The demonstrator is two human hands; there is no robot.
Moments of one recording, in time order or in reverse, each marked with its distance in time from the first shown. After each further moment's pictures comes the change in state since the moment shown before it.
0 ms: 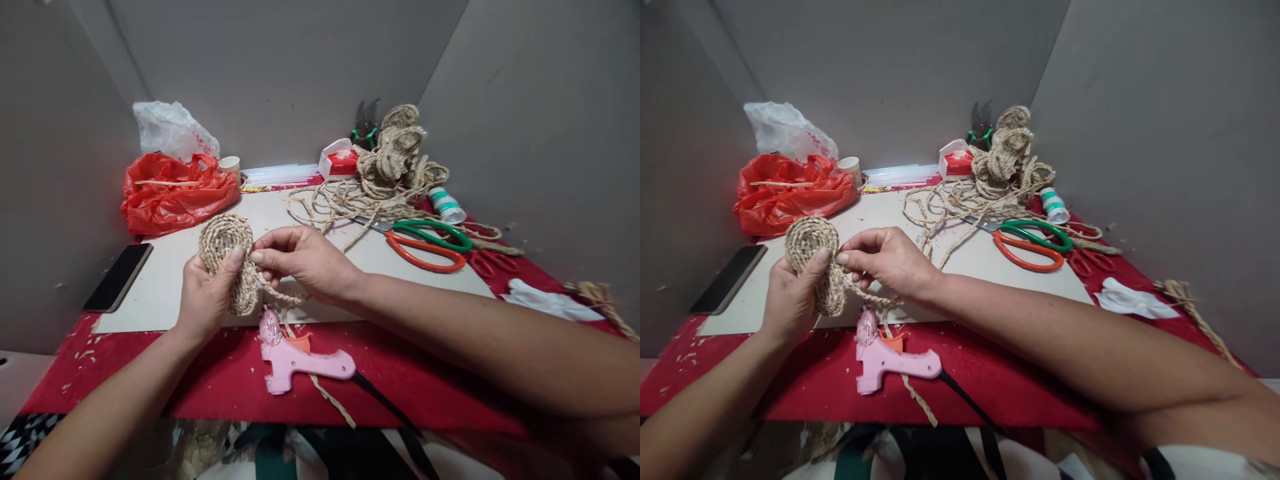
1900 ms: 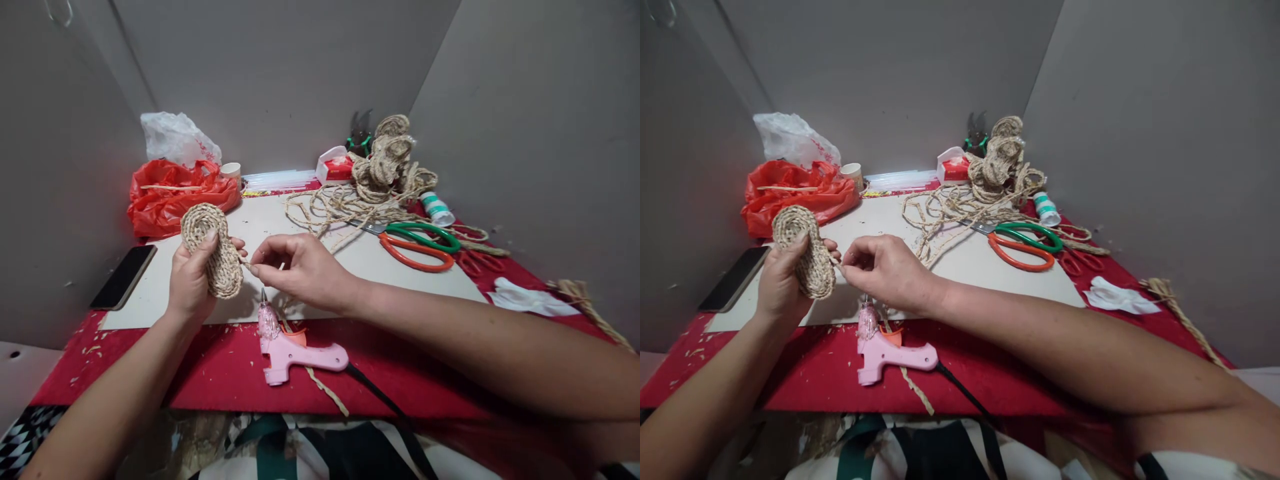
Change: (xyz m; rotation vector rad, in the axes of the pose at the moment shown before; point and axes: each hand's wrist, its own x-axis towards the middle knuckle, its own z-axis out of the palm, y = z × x) left_hand 0.016 0.010 -0.009 -0.181 0.089 -0.023; right_hand -0.016 -0.004 0.007 -0.568 0.032 -0.317
